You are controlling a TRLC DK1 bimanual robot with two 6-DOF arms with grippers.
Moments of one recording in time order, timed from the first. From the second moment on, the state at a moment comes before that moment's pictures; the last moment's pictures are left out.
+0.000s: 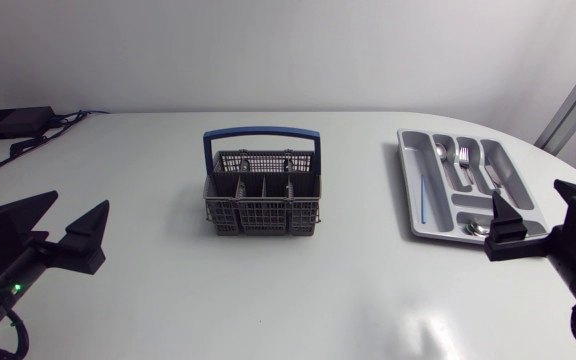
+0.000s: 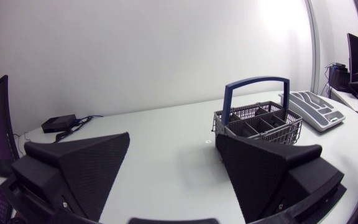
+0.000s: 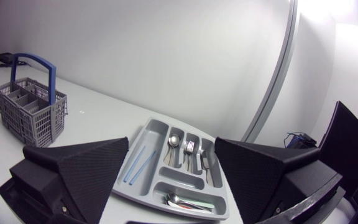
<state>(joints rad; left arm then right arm) 0.02 0.44 0.20 0.07 0.11 0.15 -0.05 0.46 0.23 0.11 0.07 -0.33</state>
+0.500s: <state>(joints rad) 0.01 0.17 0.06 0.01 0.05 0.06 -0.02 0.19 0.09 0.03 0.03 -0.14</state>
